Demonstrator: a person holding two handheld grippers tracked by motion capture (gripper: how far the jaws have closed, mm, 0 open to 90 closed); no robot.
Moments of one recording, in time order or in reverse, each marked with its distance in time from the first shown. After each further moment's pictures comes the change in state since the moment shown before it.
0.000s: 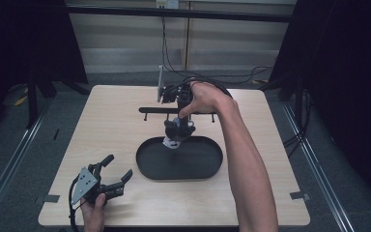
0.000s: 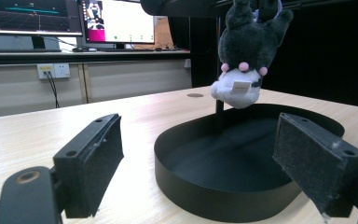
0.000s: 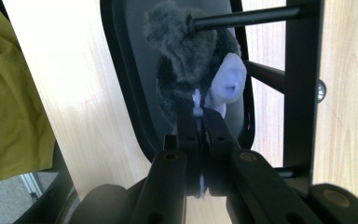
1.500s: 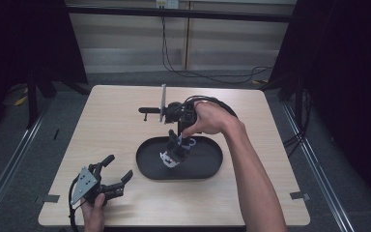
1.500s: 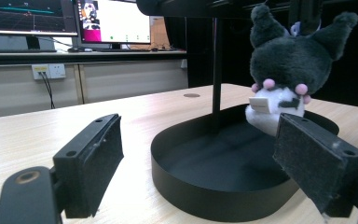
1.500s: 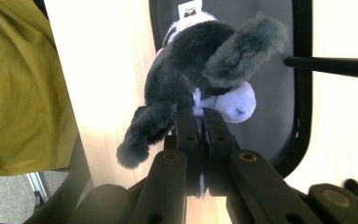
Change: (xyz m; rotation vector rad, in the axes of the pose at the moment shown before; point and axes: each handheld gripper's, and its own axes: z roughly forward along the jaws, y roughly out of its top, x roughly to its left) left arm 0.000 0.000 0.000 -0.003 -0.022 -0.007; right arm 0.044 -0.017 0.022 -0.035 0.032 -0.043
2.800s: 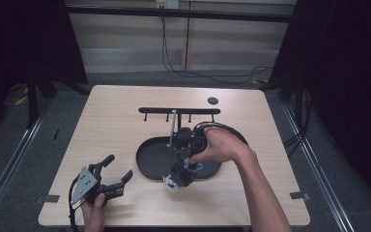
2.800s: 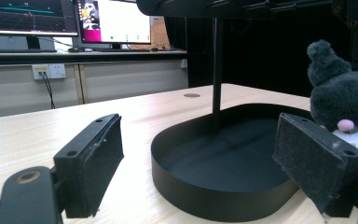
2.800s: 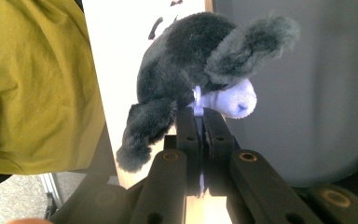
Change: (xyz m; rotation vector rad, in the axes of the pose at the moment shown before) left arm 0.000 0.000 0.000 0.003 -0.001 0.000; right arm 0.044 -0.032 0.040 -0.027 0.051 0.002
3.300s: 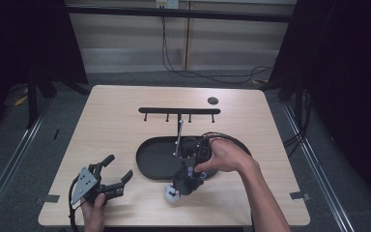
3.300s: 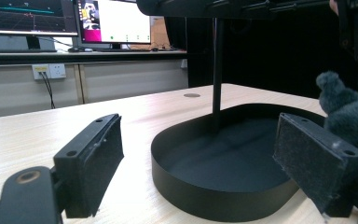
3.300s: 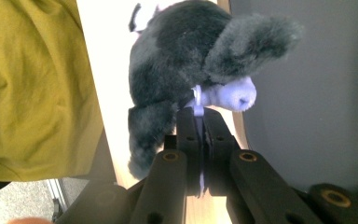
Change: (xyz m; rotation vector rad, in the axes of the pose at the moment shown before) left arm 0.000 0.000 0.000 0.000 0.001 -0.001; right arm 0.001 -0.018 0.029 -0.002 0.029 0.033
